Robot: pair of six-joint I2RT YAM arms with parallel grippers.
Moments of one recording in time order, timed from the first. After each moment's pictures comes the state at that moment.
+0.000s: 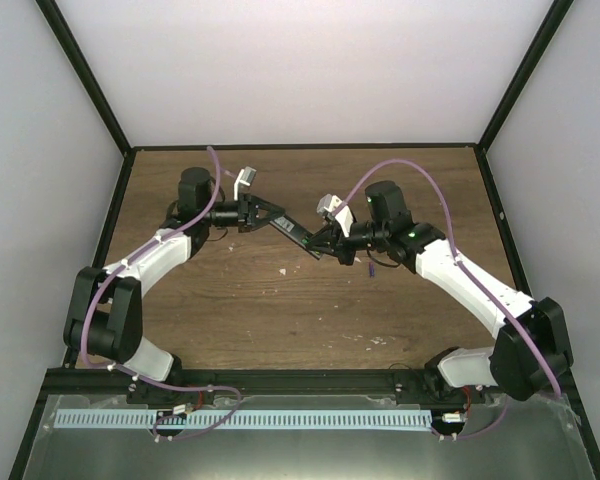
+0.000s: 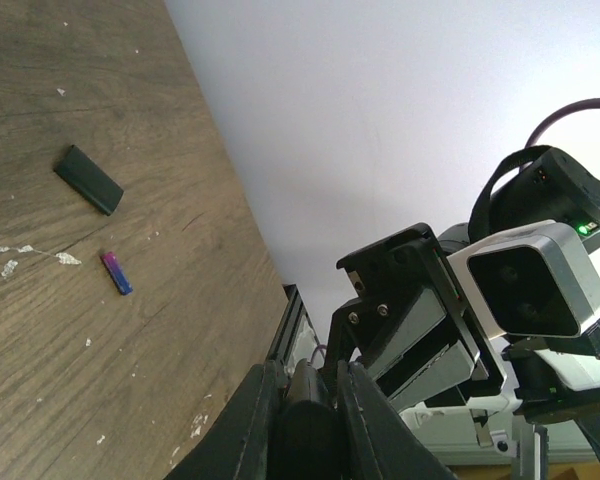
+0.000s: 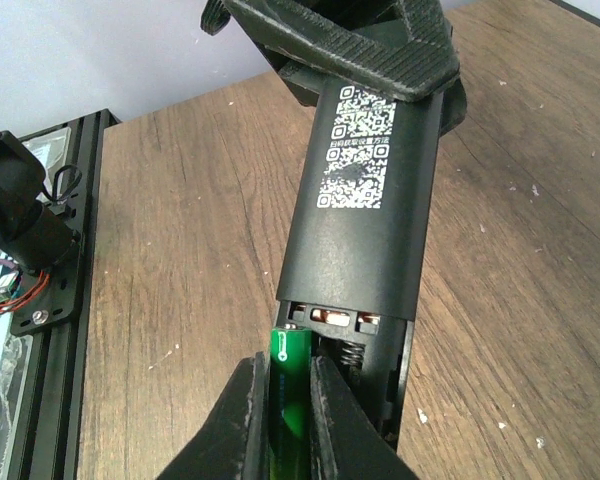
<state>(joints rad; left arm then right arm) -0.28 1.52 0.94 0.29 1.18 -0.93 0.53 1.32 1.00 -0.30 -0.75 -0.28</state>
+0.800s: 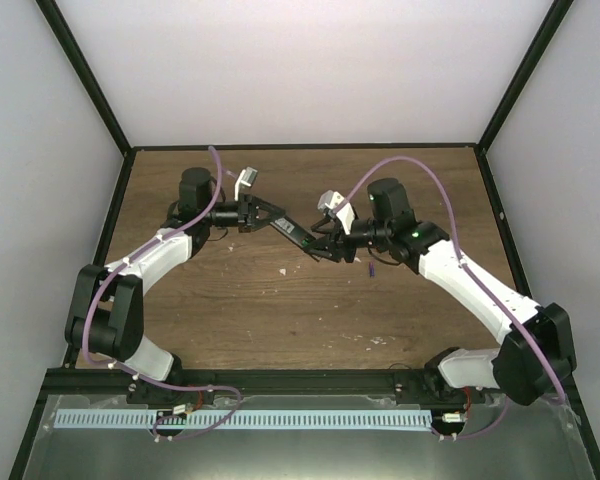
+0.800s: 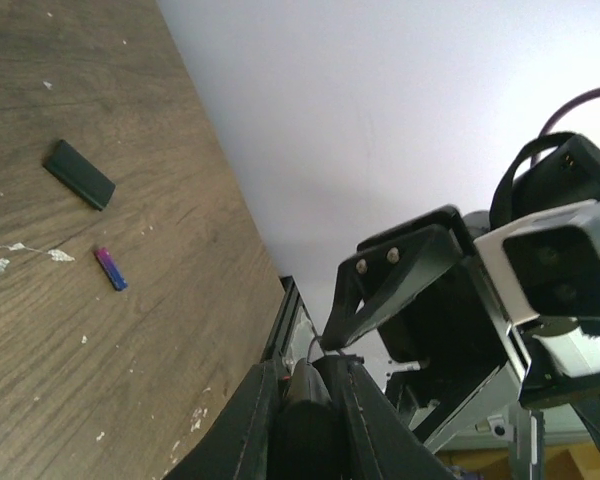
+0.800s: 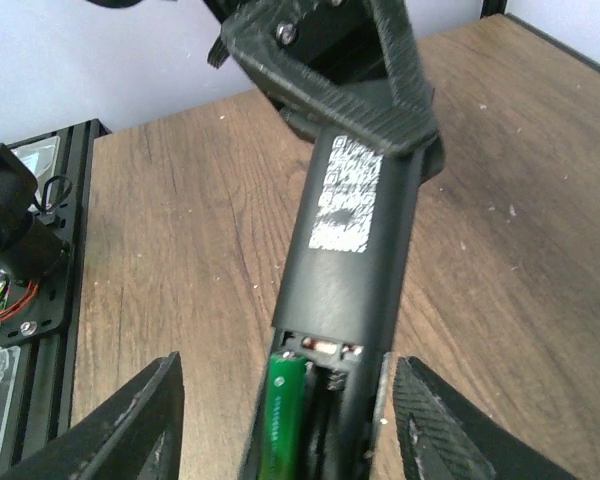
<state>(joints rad) -0.28 1.54 0.94 0.31 1.20 -0.93 0.54 1.29 1.02 -0.31 -0.73 -0.28</state>
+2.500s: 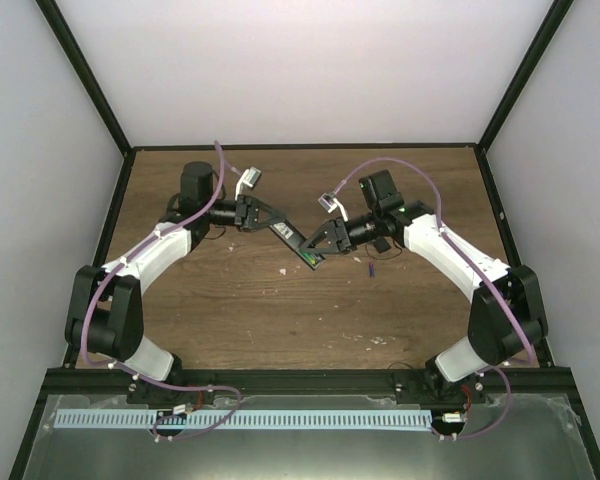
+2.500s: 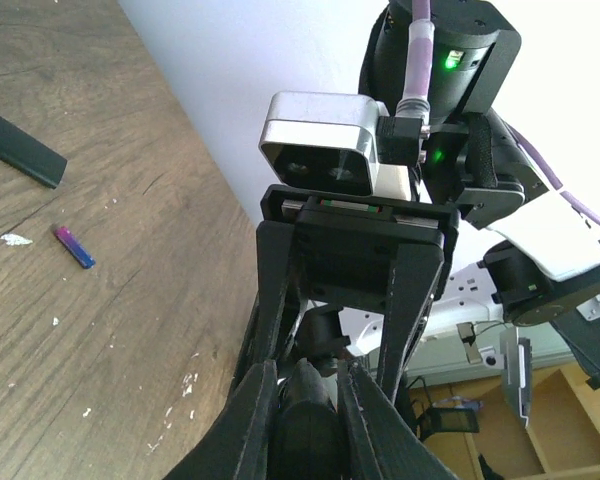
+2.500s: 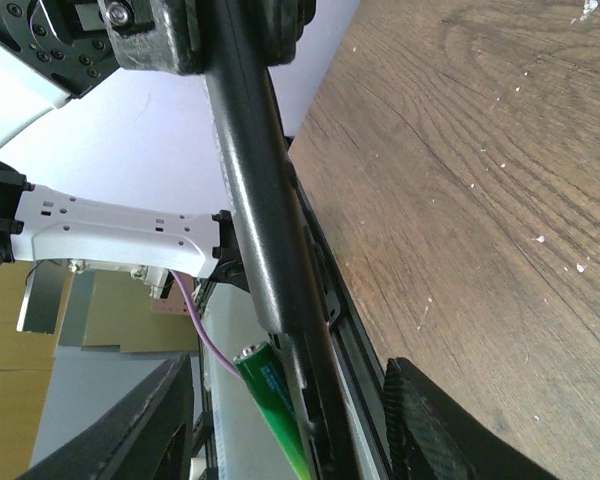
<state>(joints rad) -0.28 1.54 1.01 0.15 1.33 -0.75 0.46 1.51 1.17 -0.56 -1.14 0.28</state>
